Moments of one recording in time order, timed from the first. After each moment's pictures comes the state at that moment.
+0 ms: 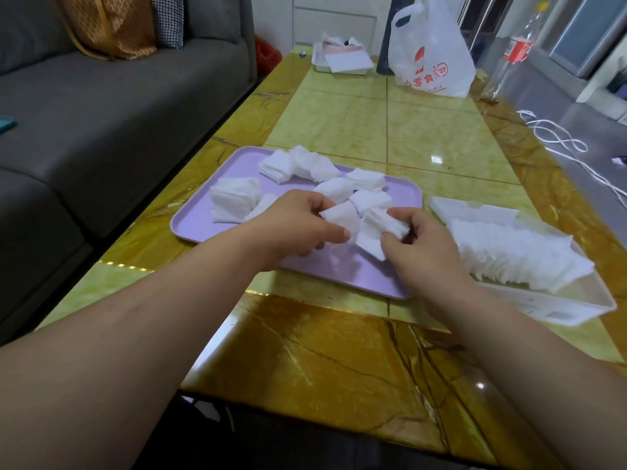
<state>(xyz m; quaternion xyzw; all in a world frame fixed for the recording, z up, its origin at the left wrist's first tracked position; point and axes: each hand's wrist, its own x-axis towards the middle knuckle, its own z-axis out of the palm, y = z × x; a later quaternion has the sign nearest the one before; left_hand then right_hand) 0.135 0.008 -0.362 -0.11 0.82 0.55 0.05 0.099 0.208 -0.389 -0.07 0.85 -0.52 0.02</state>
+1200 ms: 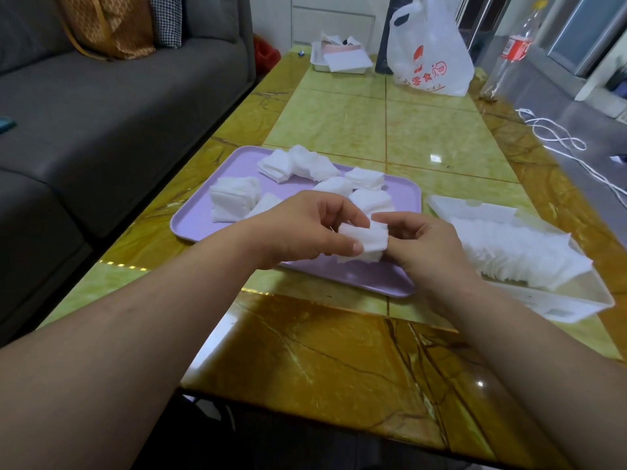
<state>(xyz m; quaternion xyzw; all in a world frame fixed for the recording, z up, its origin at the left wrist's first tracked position) 0.139 0.008 -0.357 0.03 0.82 0.56 0.10 0.098 0.211 -0.388 -0.08 0.77 -0.63 0.08</state>
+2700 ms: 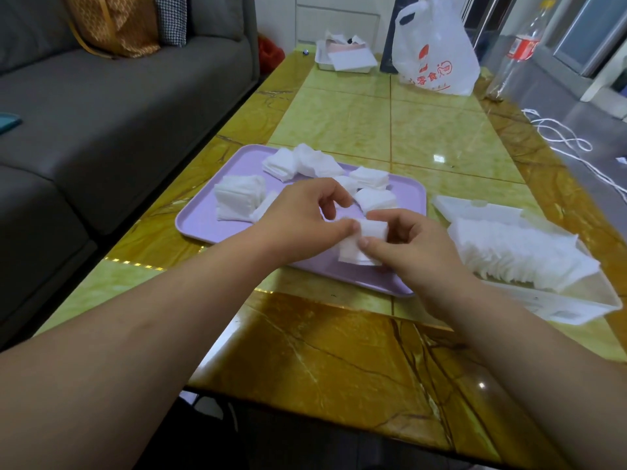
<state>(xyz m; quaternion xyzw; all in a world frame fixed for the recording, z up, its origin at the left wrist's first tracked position) 0.132 0.005 -0.371 -0.02 0.91 0.41 -0.12 0.102 0.202 -0.393 -0.11 0.77 -0.62 0.10</state>
